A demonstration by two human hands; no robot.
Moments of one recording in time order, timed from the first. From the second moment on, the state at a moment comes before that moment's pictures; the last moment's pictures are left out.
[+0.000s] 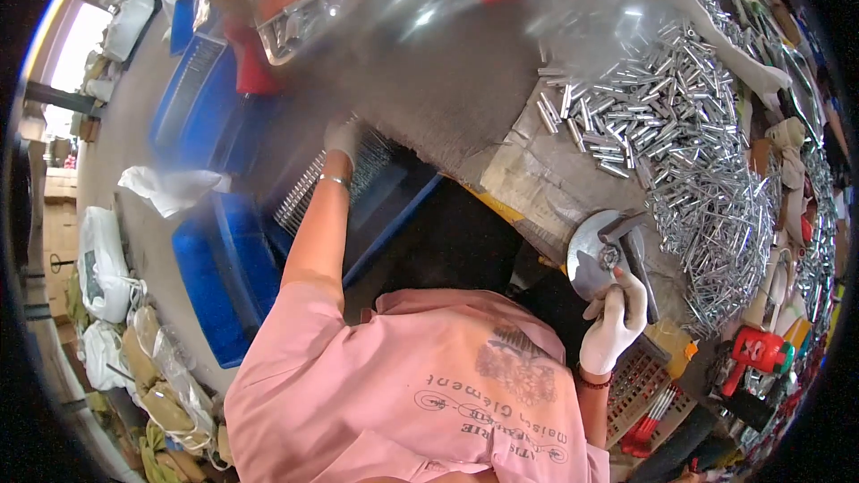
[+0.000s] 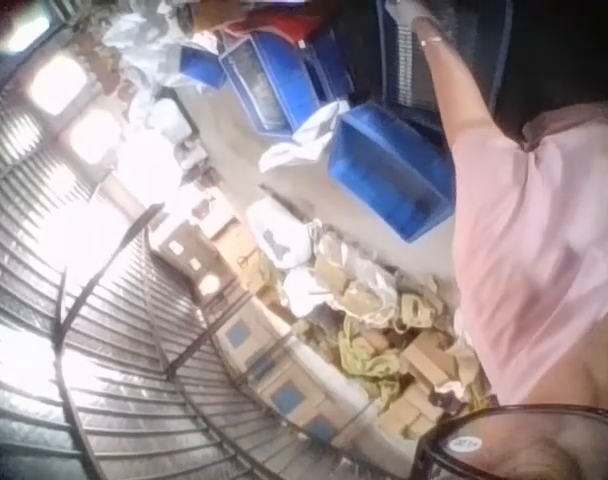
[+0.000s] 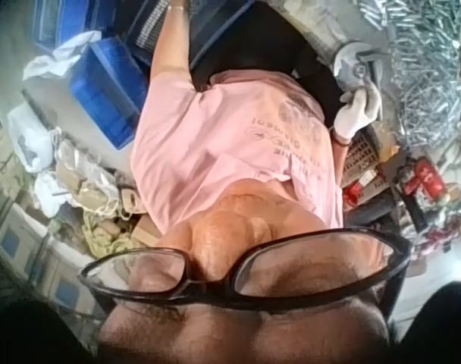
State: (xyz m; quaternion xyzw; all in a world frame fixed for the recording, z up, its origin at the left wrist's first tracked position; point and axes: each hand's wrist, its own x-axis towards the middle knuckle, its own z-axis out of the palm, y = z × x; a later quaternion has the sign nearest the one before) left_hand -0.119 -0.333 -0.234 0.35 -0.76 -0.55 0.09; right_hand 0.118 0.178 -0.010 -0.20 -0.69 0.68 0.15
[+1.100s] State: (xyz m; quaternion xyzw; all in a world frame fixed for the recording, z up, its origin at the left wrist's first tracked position) left_hand -0.091 -0.103 0.033 -0.14 -0.90 -0.41 0.07; right_hand 0.111 0.180 0.014 -0.10 -0.73 0.67 0.09
